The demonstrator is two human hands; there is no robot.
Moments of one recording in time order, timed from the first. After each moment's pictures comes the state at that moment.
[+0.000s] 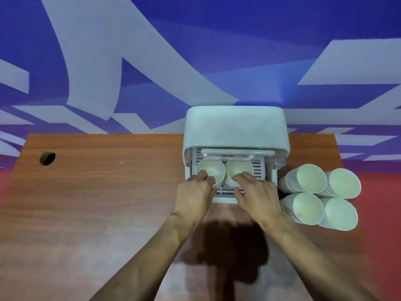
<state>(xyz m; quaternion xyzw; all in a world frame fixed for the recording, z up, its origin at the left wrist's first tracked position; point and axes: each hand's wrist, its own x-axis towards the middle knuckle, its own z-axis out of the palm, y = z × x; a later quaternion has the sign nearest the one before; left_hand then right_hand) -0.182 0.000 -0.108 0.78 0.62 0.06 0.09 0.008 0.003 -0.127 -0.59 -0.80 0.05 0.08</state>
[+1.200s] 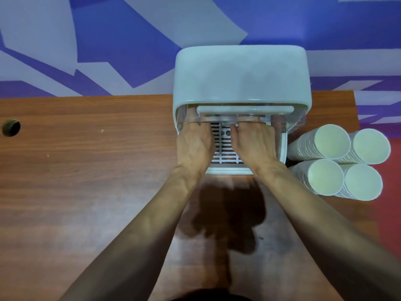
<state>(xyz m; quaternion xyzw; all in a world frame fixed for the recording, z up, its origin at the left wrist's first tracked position) -0.166 0.041 -0.148 0.69 0.70 0.16 0.12 -0.022 0.049 -0.152 -0.64 -0.75 0.01 0.13</state>
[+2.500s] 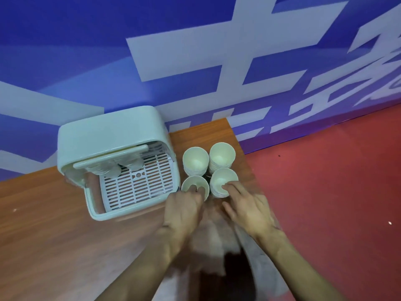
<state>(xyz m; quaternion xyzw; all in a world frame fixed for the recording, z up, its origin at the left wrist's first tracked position) 0.033 -0.058 -0.089 0.88 0.46 -0.09 0.05 0.216 -0.125 -0.131 -0.71 -0.69 0.07 0.08</state>
